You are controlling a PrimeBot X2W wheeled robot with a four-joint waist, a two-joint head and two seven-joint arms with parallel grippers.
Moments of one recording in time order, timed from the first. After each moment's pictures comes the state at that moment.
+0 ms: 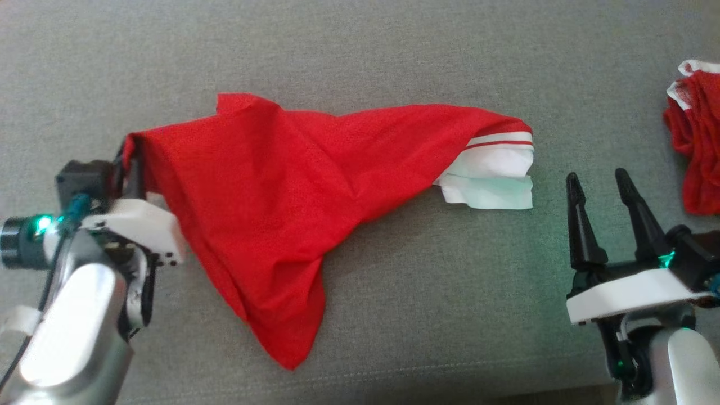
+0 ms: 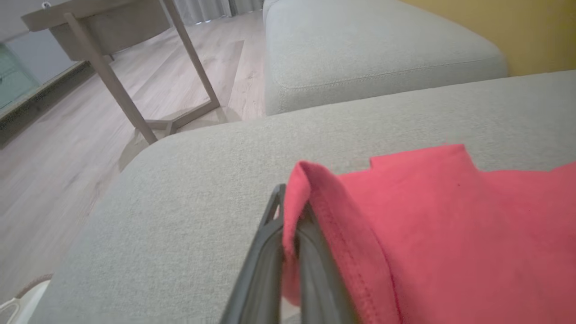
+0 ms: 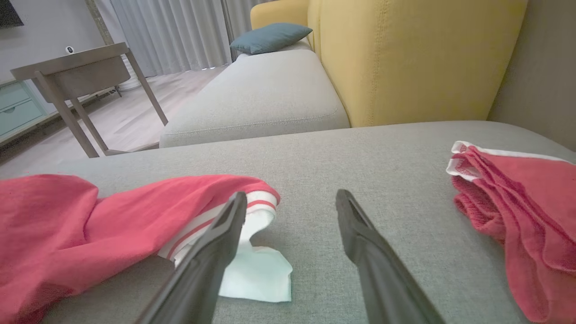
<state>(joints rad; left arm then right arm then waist) -0.37 0.38 -0.38 0.22 -0.32 0.31 -0.02 -0.03 -0.05 -0.01 -0.10 0.18 0.12 0.04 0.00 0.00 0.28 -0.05</state>
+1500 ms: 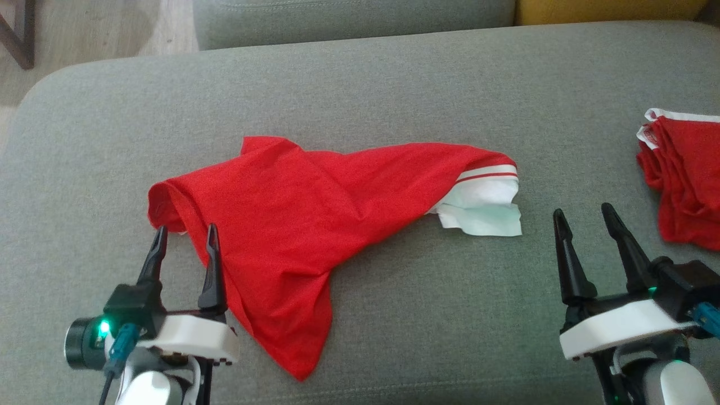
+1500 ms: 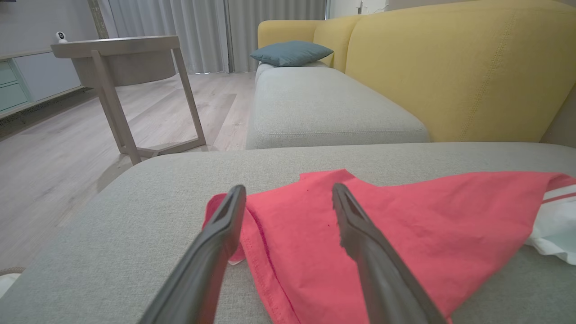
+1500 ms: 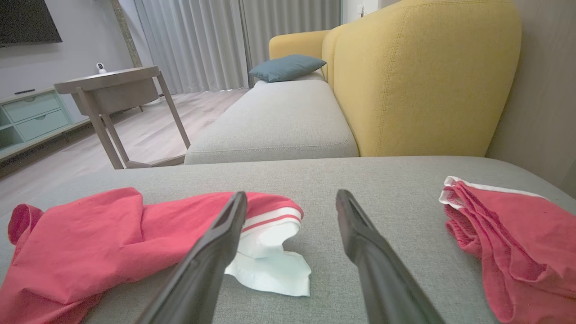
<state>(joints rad) -0.01 0.28 -0.38 0.00 -0.31 0.34 -0.21 0.08 -0.05 0.02 -0.15 0.14 0.12 0.06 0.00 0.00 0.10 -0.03</state>
